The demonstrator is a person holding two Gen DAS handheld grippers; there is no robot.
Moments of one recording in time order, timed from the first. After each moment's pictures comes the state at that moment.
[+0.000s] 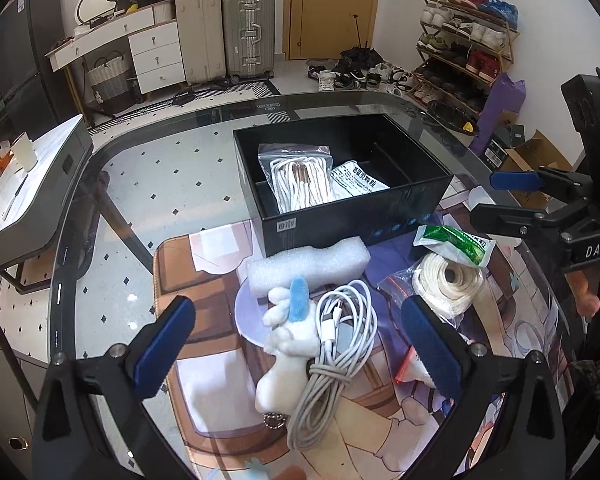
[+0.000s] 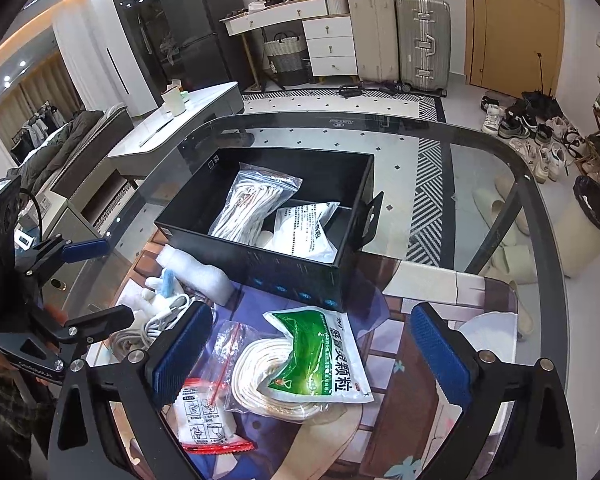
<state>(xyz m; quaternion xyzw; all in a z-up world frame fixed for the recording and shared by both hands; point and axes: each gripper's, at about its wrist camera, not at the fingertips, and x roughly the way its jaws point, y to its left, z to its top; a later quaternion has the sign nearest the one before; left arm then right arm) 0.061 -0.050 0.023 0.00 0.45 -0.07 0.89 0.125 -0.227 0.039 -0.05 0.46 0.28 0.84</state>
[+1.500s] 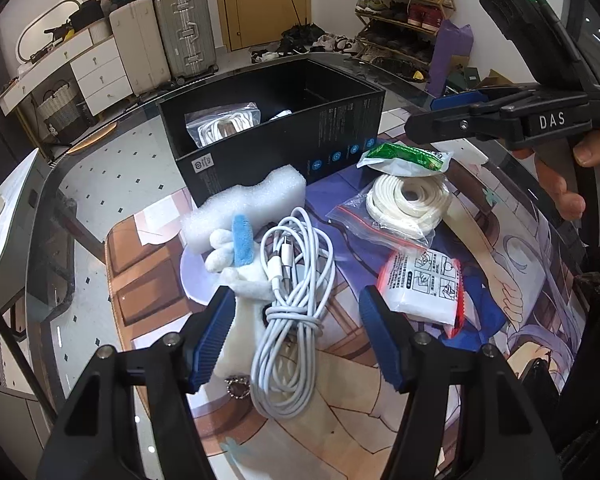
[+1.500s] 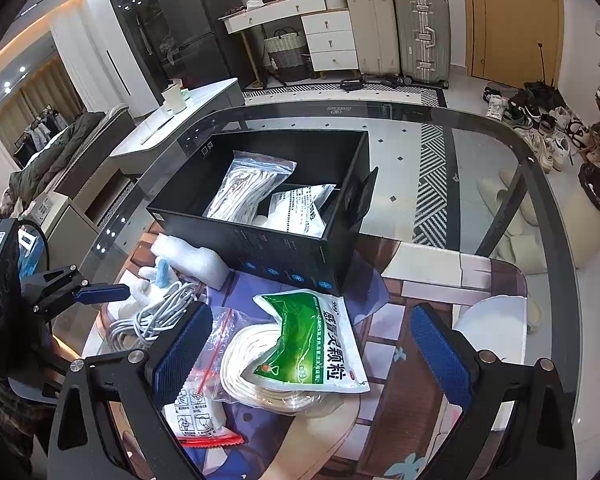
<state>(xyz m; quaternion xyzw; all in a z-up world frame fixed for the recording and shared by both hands) 0.030 -0.079 -0.002 0.08 0.47 -0.16 0.87 0.122 -0.228 0.025 -0.04 0.47 0.28 0.84</state>
